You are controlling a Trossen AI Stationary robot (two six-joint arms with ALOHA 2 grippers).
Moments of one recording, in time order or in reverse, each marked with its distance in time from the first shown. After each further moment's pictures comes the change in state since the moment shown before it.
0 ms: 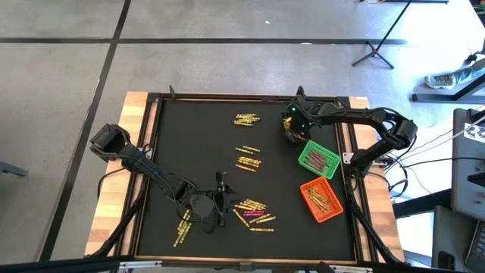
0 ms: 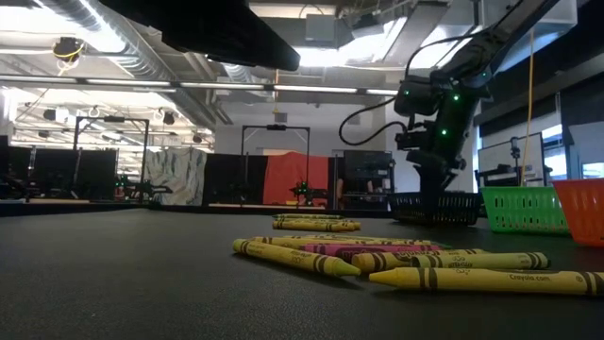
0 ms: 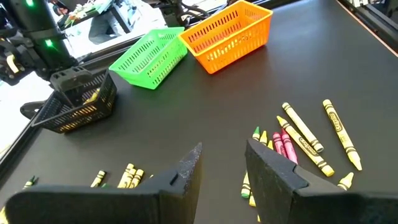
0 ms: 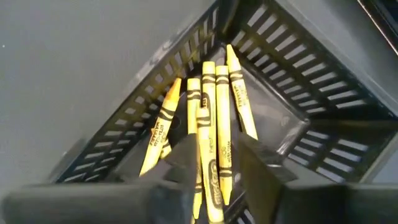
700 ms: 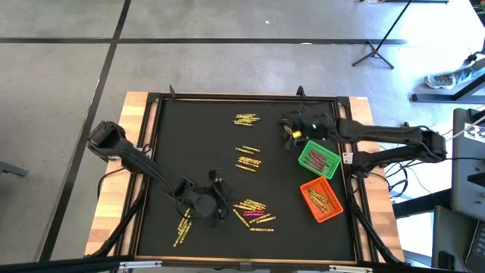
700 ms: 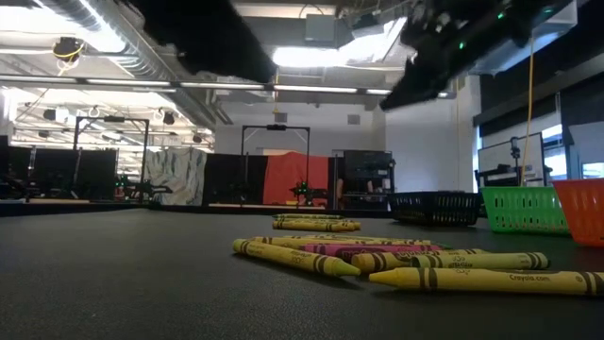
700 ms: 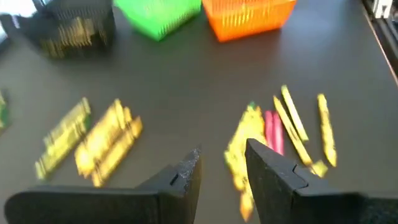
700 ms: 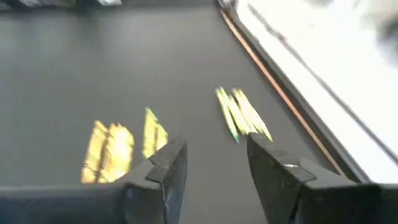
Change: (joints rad) left arm 0.010 -0.056 0.066 -0.311 0.055 -0.406; right arm 0.355 -0.398 -0.068 0.308 0.007 -0.080
